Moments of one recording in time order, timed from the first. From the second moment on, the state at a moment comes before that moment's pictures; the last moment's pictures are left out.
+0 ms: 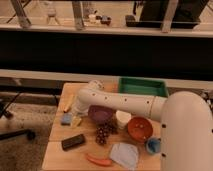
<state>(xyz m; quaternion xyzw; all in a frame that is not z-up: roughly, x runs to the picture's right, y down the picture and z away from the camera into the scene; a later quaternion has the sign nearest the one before) -0.190 0.151 0.817 -0.31 -0.26 0.03 0.92</state>
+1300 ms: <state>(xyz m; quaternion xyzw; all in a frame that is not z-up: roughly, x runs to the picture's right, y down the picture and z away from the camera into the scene) -0.199 0.173 0.859 -0.33 -0.26 0.03 0.91</state>
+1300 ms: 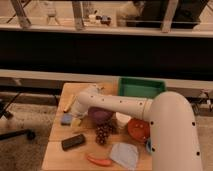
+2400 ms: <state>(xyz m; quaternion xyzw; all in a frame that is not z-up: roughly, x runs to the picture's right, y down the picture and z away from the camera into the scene) -0.196 0.170 0.853 -0.33 -0.26 0.03 0.91</state>
